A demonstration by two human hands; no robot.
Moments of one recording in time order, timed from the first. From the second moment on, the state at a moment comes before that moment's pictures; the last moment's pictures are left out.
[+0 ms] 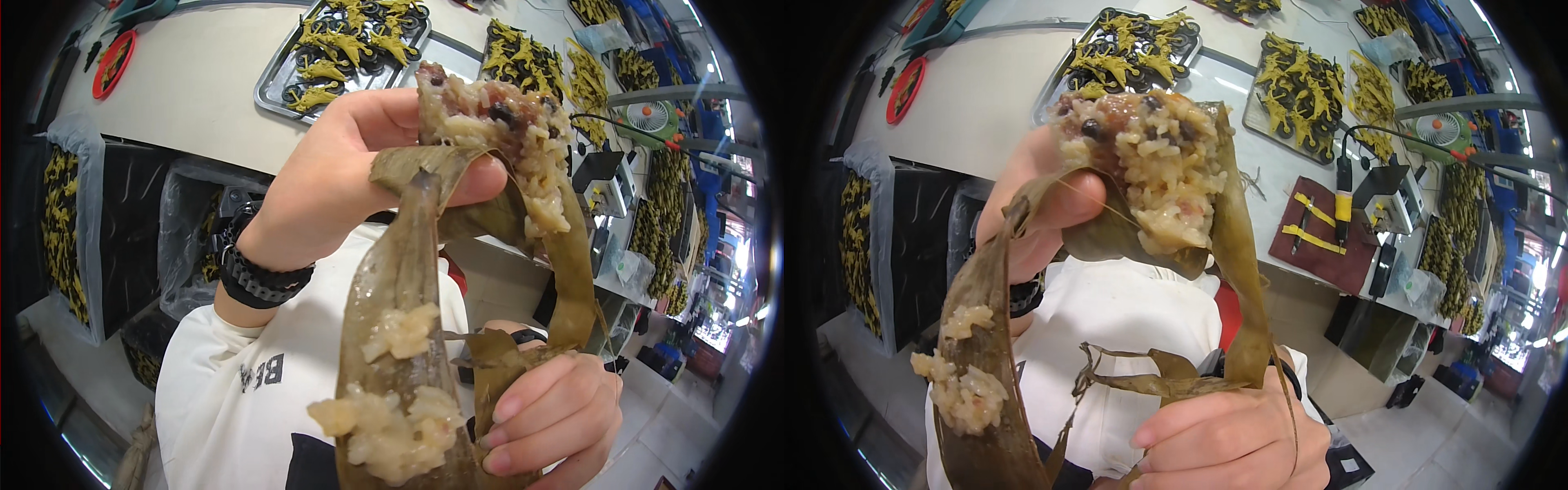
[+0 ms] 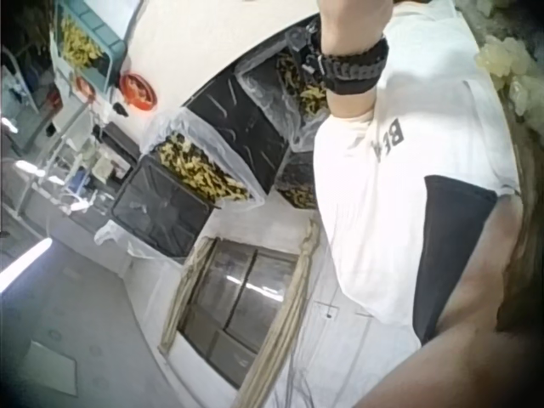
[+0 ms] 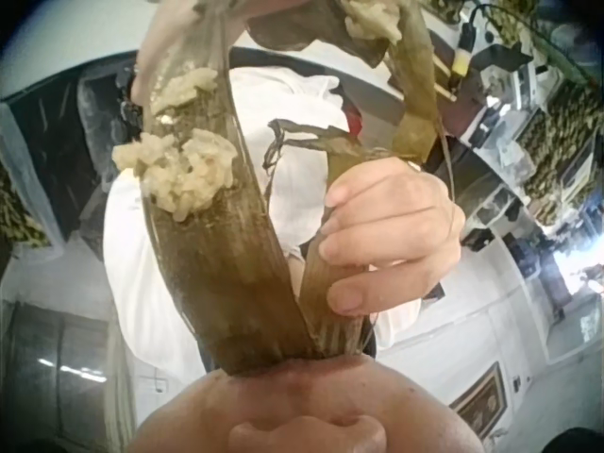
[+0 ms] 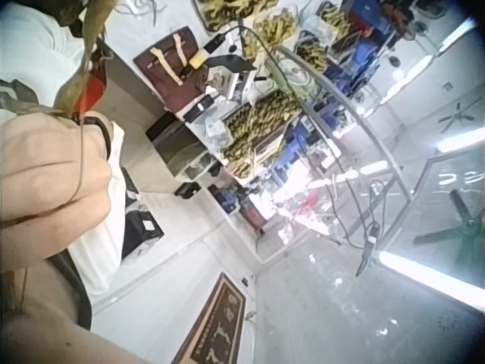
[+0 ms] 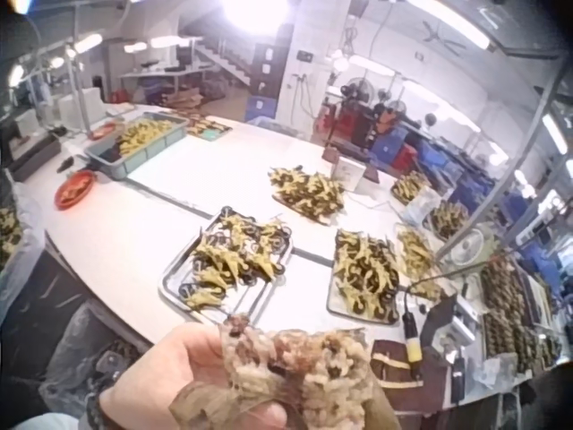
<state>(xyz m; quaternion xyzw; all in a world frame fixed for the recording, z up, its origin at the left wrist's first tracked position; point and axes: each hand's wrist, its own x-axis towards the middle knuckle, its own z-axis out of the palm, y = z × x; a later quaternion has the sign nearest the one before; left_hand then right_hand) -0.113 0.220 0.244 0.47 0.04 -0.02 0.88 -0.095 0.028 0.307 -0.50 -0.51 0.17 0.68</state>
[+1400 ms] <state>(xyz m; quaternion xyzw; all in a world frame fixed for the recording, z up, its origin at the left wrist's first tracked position) -0.112 0.204 0.226 0.41 0.02 0.00 0.91 -0.088 0.009 0.292 -0.52 -0.58 0.08 0.62</state>
